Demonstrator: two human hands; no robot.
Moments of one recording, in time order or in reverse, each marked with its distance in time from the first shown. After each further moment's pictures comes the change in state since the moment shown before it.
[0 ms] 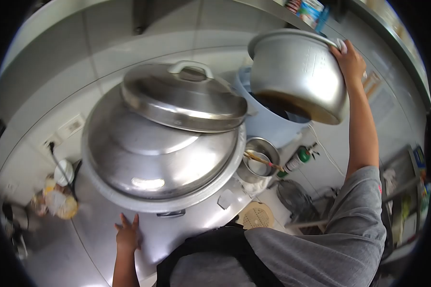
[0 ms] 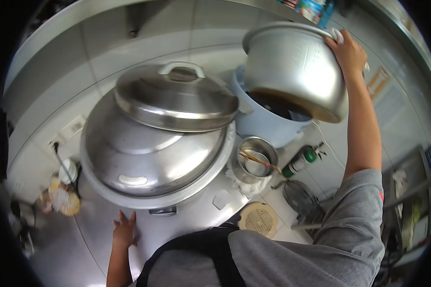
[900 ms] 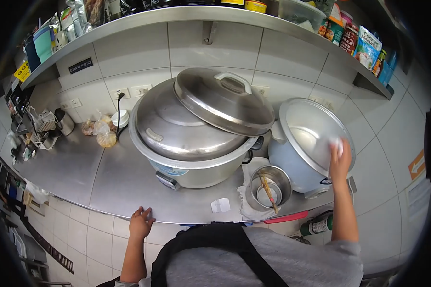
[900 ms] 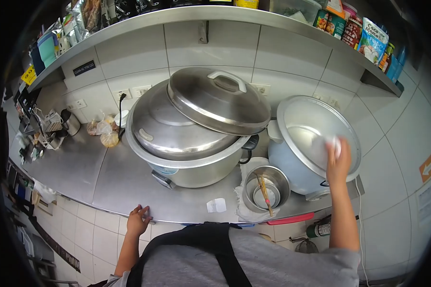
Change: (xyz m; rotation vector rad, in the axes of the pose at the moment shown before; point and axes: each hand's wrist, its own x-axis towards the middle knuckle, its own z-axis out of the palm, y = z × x) left_hand -0.104 0.163 0.129 -0.637 0.663 -0.371; right_hand -0.210 0.003 0.073 1.269 -0.343 0.087
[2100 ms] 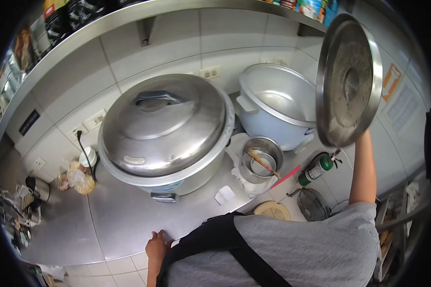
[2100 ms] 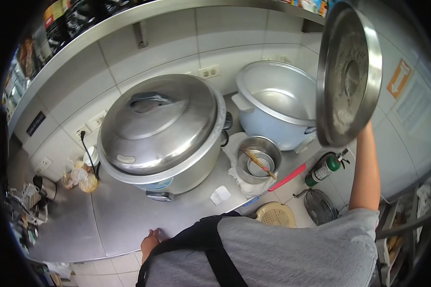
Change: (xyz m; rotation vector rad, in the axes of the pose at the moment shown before) left_hand 0.038 -0.014 -0.024 0.308 -0.295 0.268; right_hand 0.015 0.048 -0.114 0.472 0.044 0.470
